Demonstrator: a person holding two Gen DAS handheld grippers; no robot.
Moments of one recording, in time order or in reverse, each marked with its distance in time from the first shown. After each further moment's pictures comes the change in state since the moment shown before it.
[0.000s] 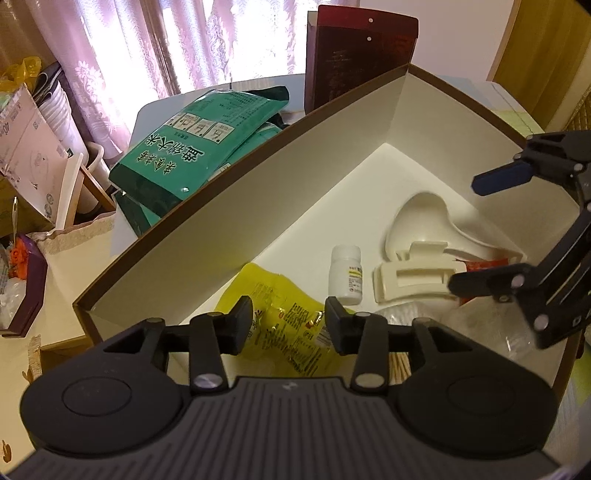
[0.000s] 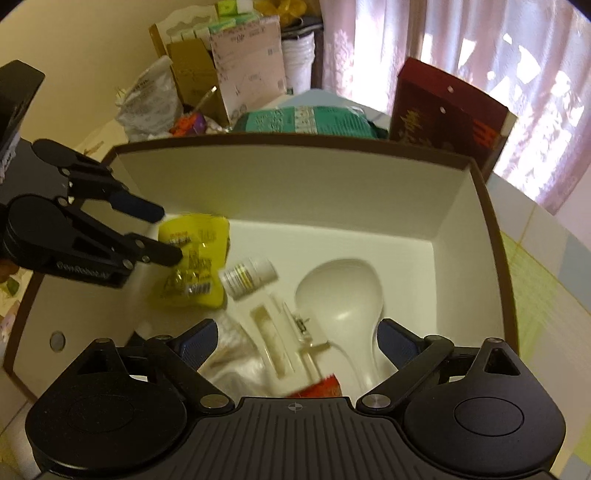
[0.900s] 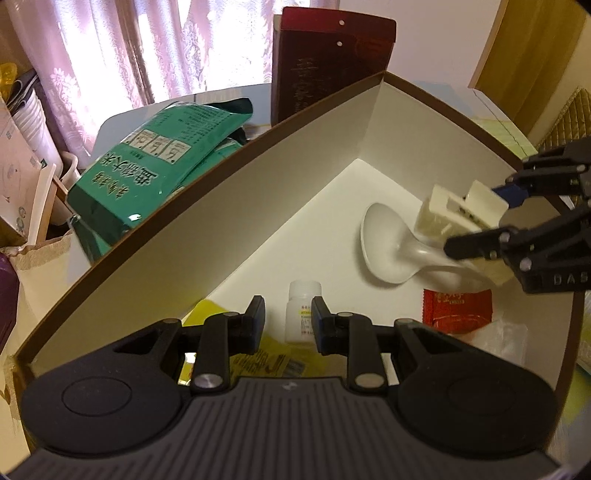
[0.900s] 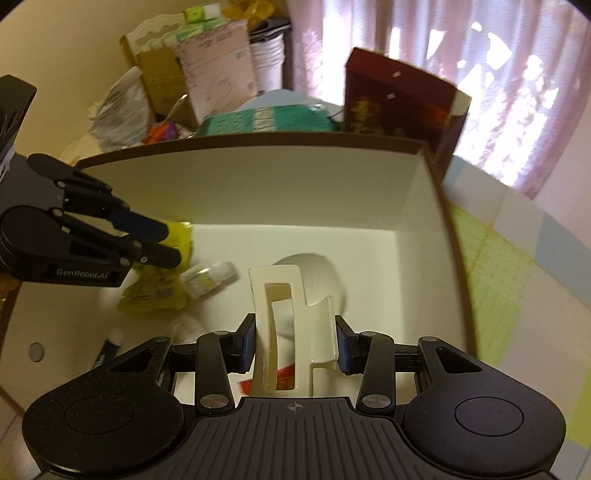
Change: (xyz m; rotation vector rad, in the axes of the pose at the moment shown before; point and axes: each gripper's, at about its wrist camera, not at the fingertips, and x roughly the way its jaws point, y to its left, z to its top) left arm 0.021 -0.016 0.021 0.010 -0.028 -0.084; right arm -0.004 -0.020 -0.006 0.072 -0.015 -0.025
